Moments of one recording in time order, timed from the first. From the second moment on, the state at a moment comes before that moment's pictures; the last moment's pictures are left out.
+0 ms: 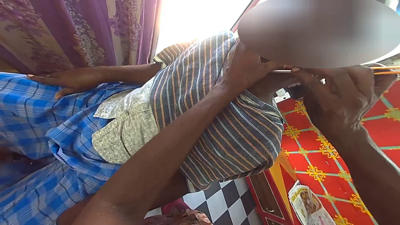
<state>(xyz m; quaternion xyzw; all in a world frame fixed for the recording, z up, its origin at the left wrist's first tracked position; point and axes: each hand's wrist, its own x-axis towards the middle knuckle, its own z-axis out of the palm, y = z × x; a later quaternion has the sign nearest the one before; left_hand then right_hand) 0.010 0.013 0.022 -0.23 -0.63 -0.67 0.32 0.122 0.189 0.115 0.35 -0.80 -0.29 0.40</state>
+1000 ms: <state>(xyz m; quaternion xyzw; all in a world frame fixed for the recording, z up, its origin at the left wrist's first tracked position) 0.013 0.012 0.032 -0.14 -0.66 -0.62 0.39 0.120 0.191 0.121 0.31 -0.87 -0.22 0.32</state>
